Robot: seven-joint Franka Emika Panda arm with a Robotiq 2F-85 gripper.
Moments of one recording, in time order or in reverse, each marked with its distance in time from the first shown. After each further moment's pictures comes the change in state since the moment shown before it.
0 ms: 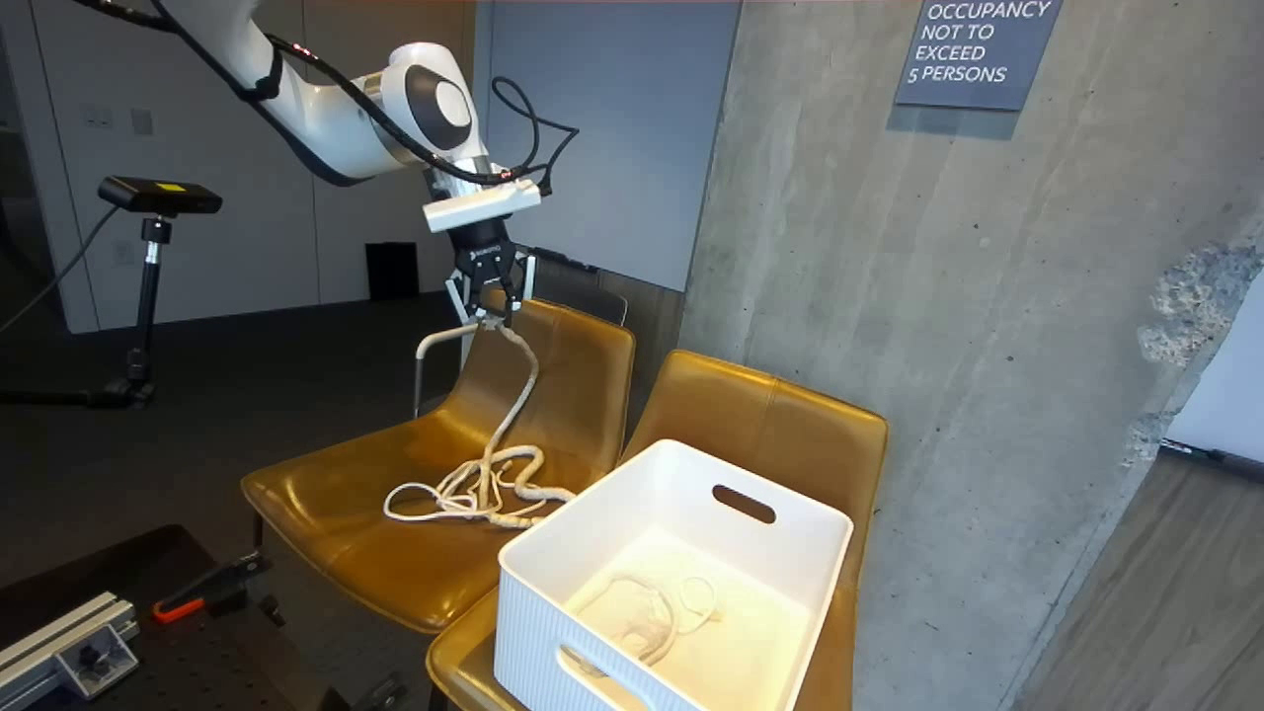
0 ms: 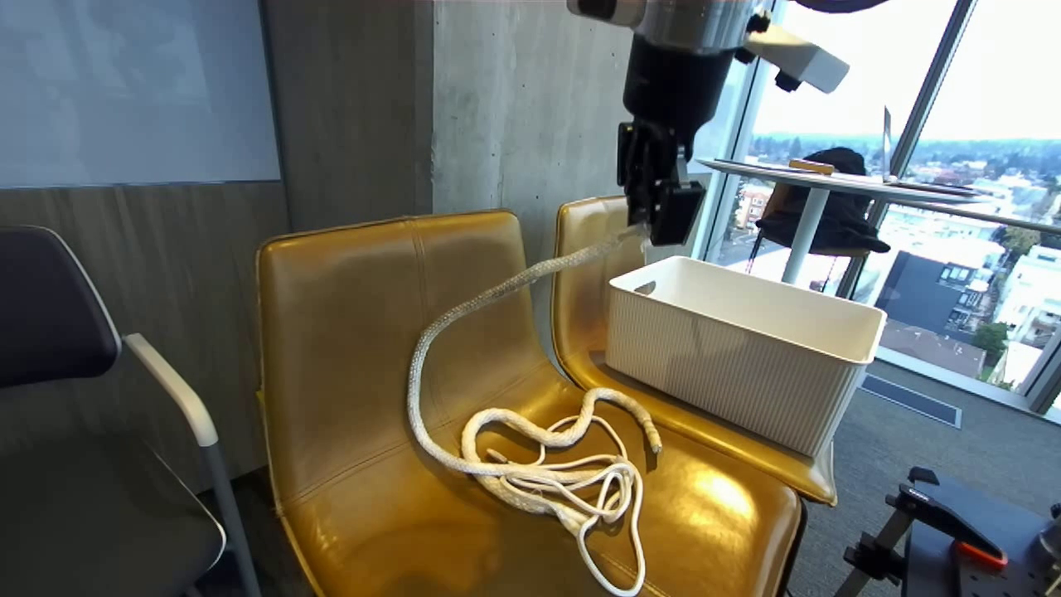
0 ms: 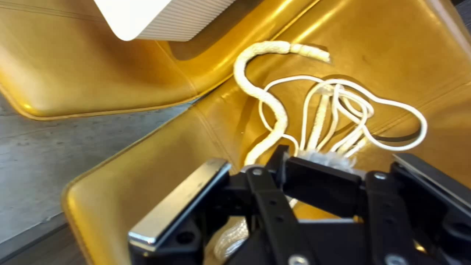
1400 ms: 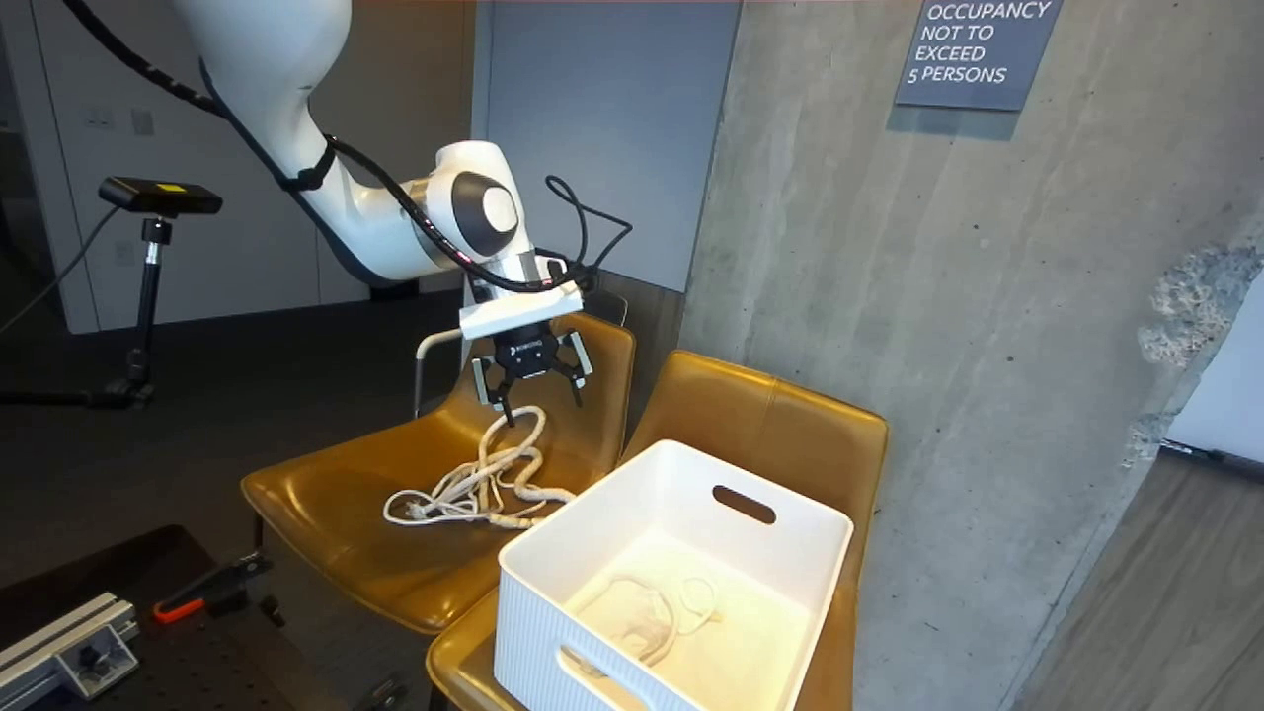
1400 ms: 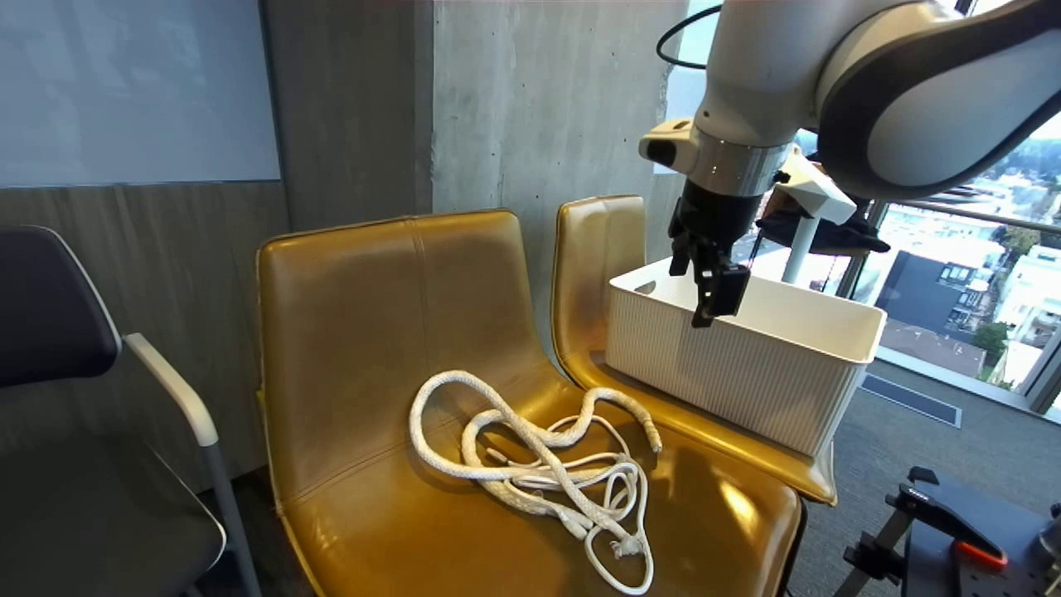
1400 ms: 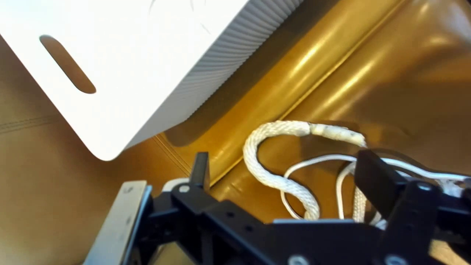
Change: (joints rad) arm -0.091 0.045 -0.122 -0.193 -0.065 0.254 0.077
